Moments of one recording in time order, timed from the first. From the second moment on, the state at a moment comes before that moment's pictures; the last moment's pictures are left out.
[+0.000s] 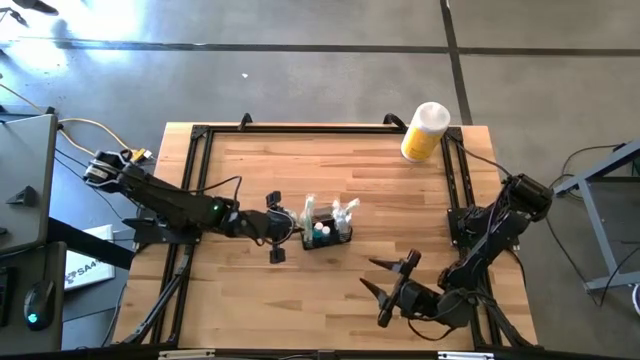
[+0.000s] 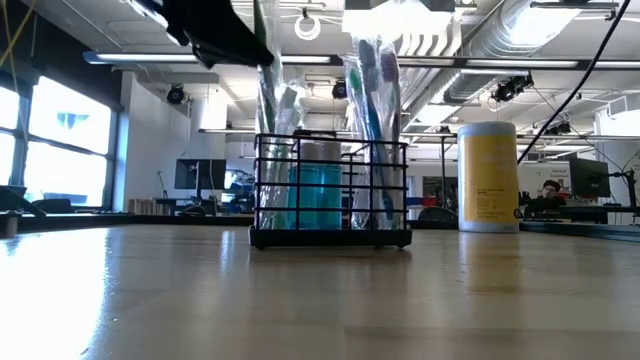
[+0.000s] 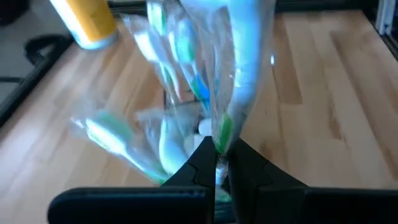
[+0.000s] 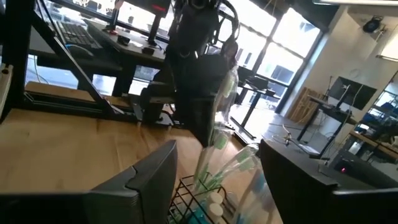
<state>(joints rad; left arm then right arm) -0.31 1.27 0.85 -0.09 -0.43 -0.17 0.90 1.64 0.95 0.73 1.36 -0.35</state>
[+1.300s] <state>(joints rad) -0.27 1.38 0.76 0.02 -0.38 -0.23 0.88 1.63 0.95 0.73 1.33 -0.39</state>
